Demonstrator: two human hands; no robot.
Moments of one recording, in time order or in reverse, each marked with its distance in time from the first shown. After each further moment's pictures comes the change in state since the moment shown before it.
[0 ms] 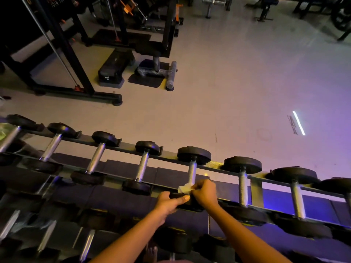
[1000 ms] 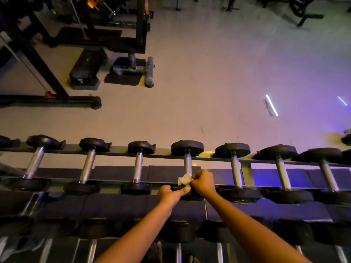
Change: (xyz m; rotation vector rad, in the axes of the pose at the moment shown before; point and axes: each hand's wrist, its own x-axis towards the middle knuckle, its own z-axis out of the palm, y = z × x) left_hand 0.003 0.008 -0.005 0.247 0.079 0.030; right_hand -0.023 -0.022 -0.004 0.018 0.097 0.077
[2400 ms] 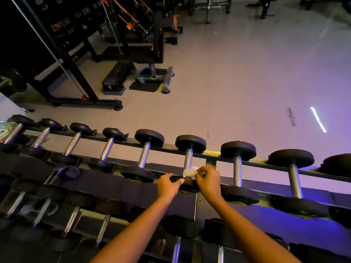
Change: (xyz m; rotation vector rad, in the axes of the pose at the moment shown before) left_hand -0.104 0.035 0.238 0.186 0.363 0.199; right_hand 0.014 0.193 -0.167 0.144 0.105 -0.344
